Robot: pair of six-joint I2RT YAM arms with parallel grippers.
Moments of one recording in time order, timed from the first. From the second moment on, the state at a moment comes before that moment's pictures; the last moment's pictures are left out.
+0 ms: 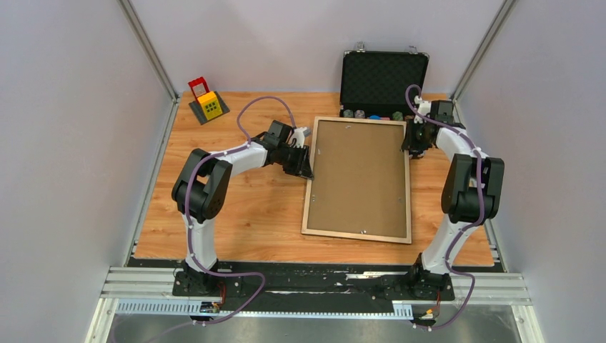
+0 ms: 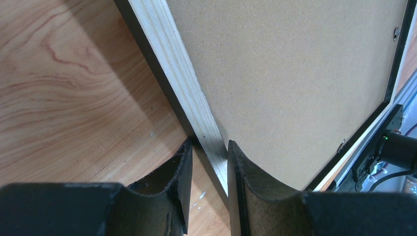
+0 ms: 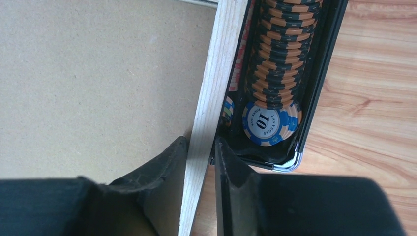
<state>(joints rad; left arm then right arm) -0.50 1.97 1.29 -0.25 0.55 -0.28 -0.15 1.89 1.38 -0.42 -0.29 -0.12</state>
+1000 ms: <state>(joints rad) -0.50 1.97 1.29 -0.24 0.55 -0.28 -0.20 1.84 1.30 -0.45 -0.39 -0.12</state>
